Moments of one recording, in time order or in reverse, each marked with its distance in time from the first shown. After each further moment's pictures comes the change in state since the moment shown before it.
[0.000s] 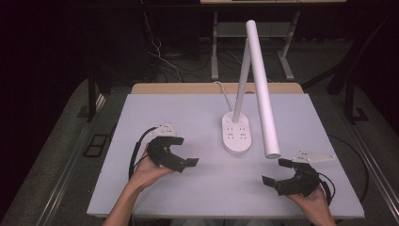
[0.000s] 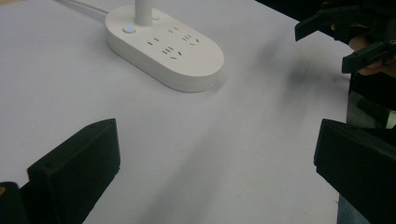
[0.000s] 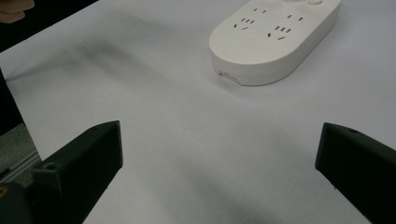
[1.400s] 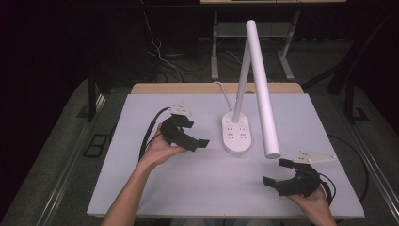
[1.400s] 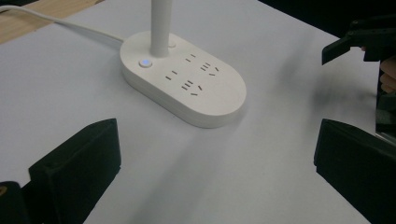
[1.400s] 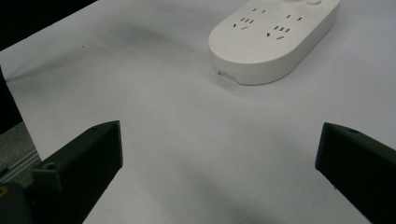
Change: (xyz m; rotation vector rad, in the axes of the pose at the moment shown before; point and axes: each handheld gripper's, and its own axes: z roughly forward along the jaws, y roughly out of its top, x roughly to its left) left arm 0.021 0.053 0.028 0.054 0.022 0.032; right arm 0.000 -0.001 -0.001 0.000 0.001 0.004
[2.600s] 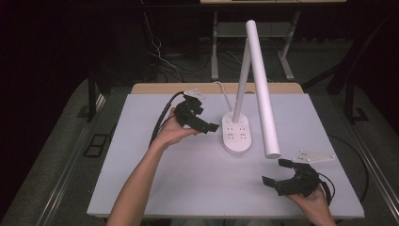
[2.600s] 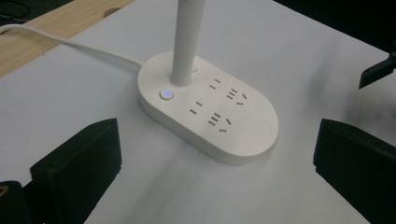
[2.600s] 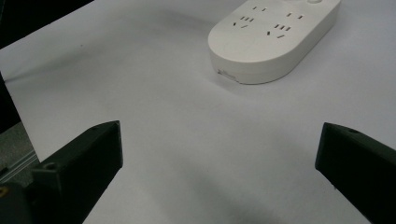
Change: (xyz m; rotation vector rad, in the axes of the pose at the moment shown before) left arm 0.028 0.044 0.038 0.049 0.009 0.021; right arm -0.001 0.000 0.002 0.001 -0.001 -0.007
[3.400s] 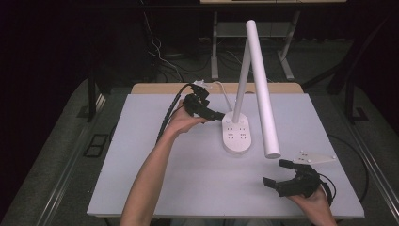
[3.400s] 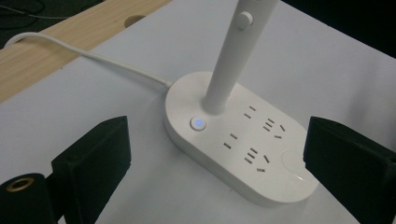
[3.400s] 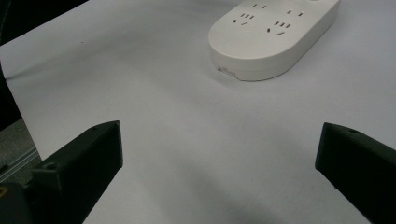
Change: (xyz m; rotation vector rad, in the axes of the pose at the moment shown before) left arm 0.029 0.023 0.034 -0.003 0.043 -0.031; right arm 0.000 -0.002 -0.002 0.008 0.002 -0.002
